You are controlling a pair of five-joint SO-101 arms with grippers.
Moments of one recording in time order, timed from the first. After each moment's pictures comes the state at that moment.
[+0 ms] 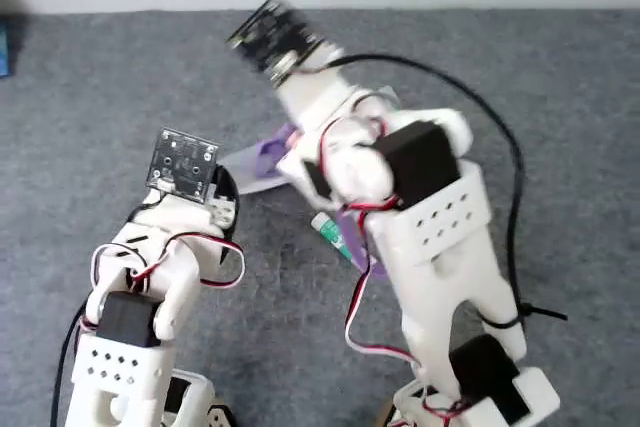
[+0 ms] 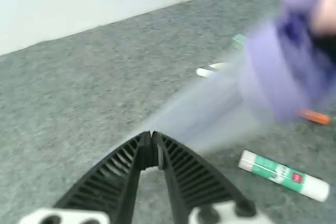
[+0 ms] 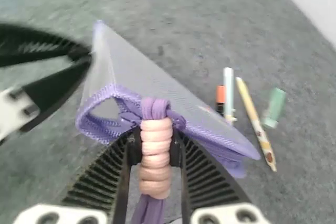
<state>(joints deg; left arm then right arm) 7.4 -63.6 56.7 52.3 1.0 -34.7 -7.1 -30.9 100.7 17.5</state>
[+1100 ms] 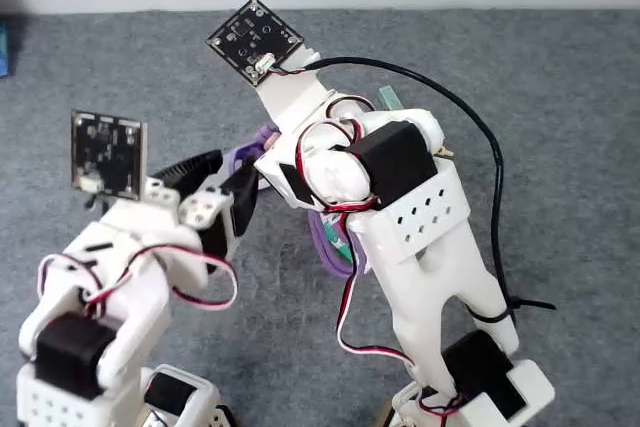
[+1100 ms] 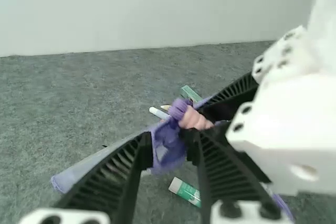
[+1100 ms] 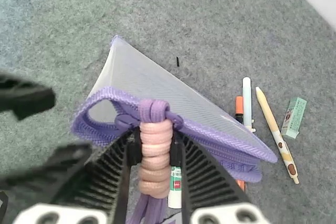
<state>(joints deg) 15.9 -59.1 25.6 73.0 18.0 -37.3 -4.4 -30.9 97.1 12.0</state>
